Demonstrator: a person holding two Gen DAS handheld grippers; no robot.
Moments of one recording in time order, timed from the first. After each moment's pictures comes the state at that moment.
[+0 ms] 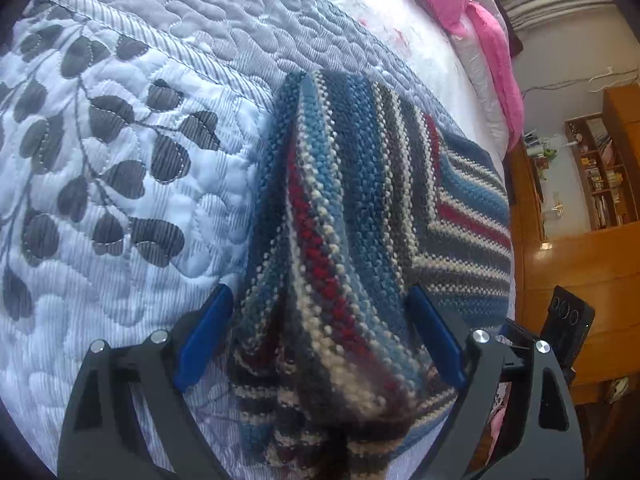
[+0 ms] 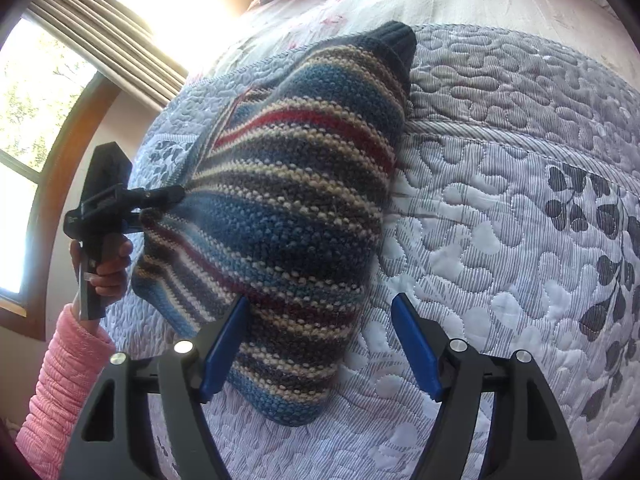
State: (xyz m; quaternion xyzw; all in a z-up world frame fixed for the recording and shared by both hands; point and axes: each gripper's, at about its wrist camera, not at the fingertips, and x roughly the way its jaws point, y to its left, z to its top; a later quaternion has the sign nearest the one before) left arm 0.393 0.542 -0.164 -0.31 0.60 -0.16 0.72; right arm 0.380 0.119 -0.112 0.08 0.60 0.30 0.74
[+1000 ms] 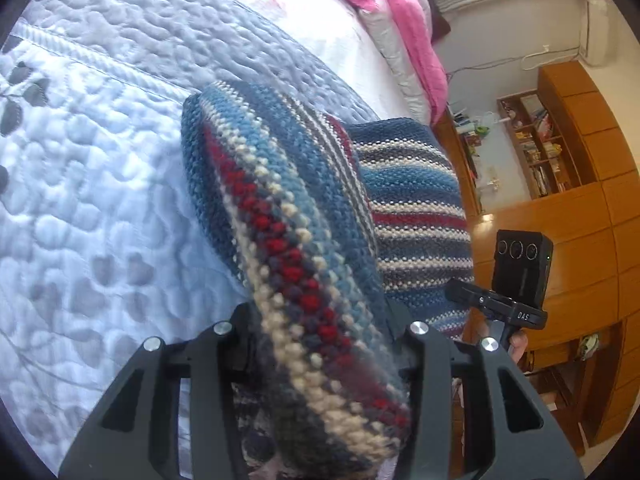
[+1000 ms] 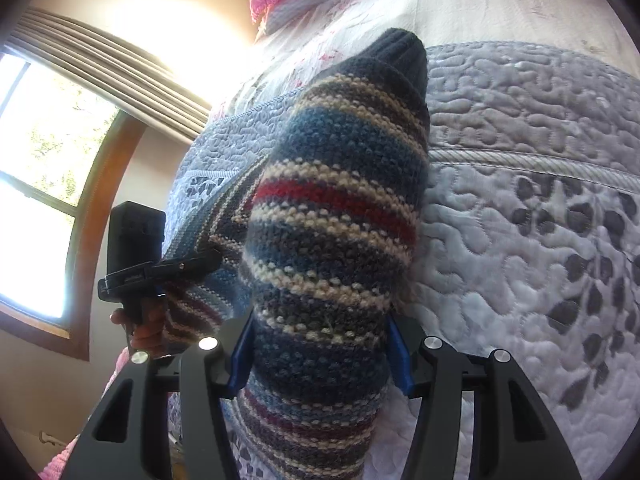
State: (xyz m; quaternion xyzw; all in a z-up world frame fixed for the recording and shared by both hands) left arm 0.351 0.432 -0.129 -0.34 0.54 -0.28 0.72; right arm 0.384 0.055 -0.072 0.15 0.59 0.33 0.72
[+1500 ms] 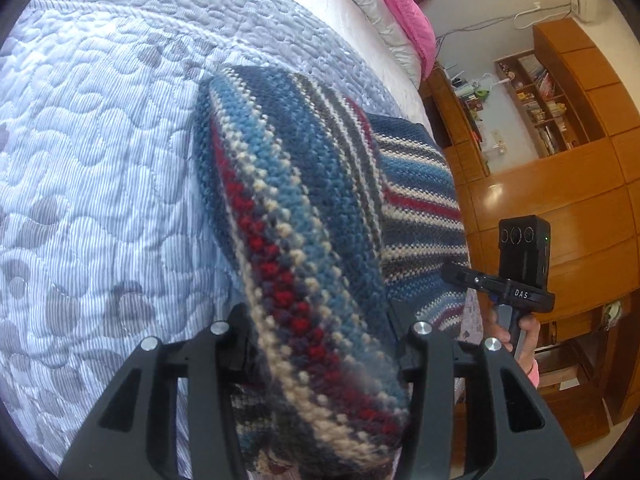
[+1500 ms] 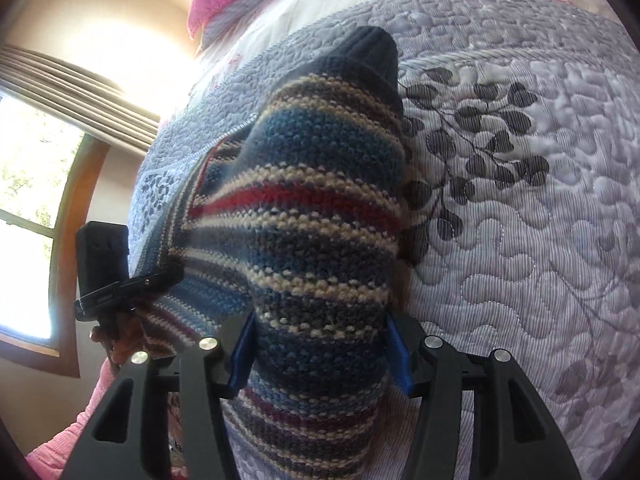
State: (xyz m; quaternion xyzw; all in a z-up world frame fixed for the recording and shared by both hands) left arm 0.309 0.313 -0.160 -0.28 0.56 -0.28 0.72; right arm 0.323 -0.070 -0.118 0.18 0.61 0.25 0.73
